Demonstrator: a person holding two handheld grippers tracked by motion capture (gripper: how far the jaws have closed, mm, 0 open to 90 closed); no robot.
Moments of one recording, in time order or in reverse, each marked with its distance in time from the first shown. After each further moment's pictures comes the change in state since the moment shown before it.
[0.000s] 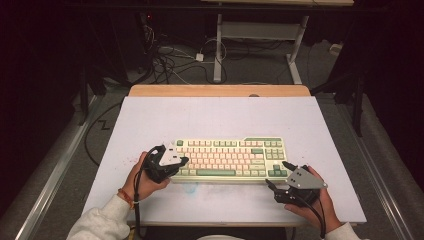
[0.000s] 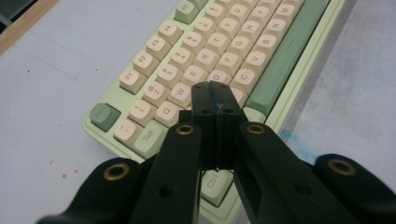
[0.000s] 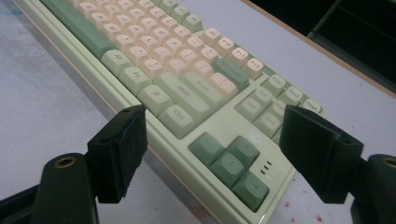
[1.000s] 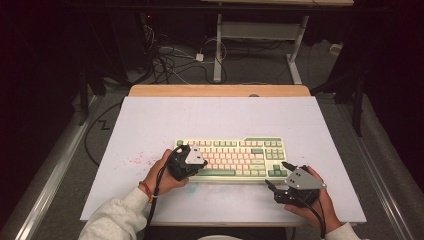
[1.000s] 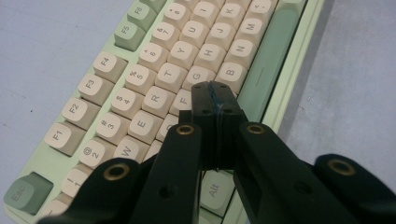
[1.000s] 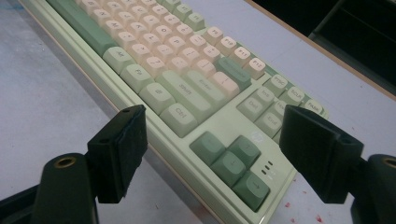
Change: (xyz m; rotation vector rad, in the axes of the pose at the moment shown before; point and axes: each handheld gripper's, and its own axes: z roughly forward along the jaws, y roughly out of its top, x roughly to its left) left arm -0.013 0.029 0.042 0.063 -0.093 0.087; right arm 0.001 0.000 0.000 0.003 0.002 -0.018
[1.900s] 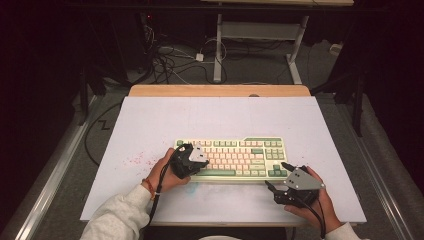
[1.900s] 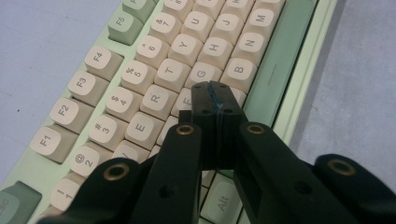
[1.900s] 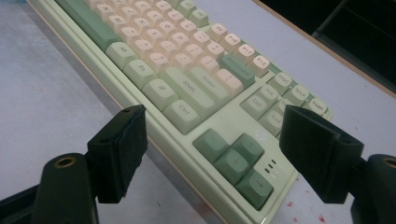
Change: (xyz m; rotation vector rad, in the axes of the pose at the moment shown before) left arm 0.006 0.002 0.012 0.030 -0.013 0.000; right arm 0.001 -0.001 0.001 0.011 0.008 -0.008
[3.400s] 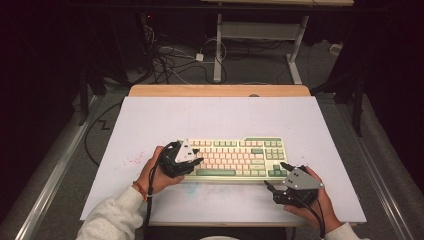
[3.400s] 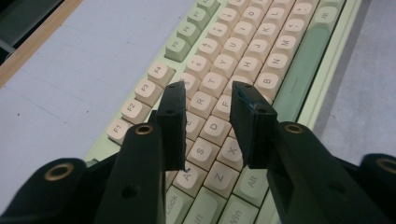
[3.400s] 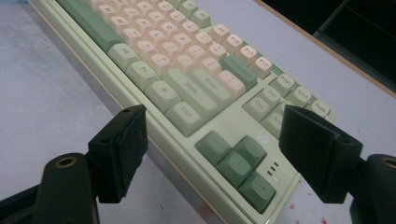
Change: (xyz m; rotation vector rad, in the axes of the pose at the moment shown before) left arm 0.001 -0.014 -0.030 -0.127 0.132 -0.011; right arm 0.001 0.002 0.001 0.002 0.004 -0.001
